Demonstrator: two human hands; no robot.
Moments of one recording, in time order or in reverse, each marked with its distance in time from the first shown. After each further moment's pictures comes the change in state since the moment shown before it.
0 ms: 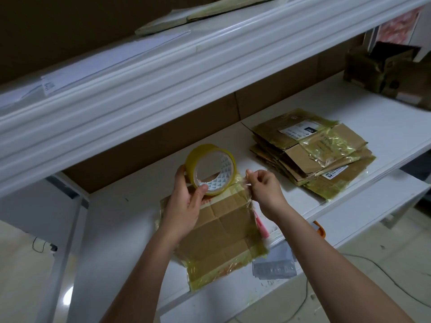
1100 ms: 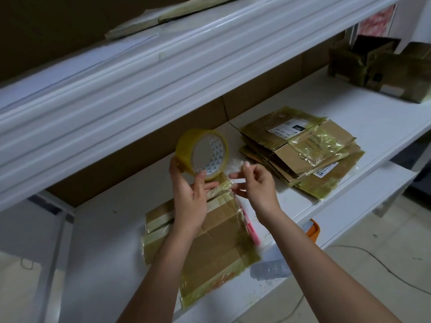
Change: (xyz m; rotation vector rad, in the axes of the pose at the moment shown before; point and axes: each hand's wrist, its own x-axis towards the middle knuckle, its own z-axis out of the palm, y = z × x) left_hand 0.025 0.034 0.043 -0.409 0.130 0.079; right_hand -0.007 -0.019 0.003 0.195 0.105 -0.060
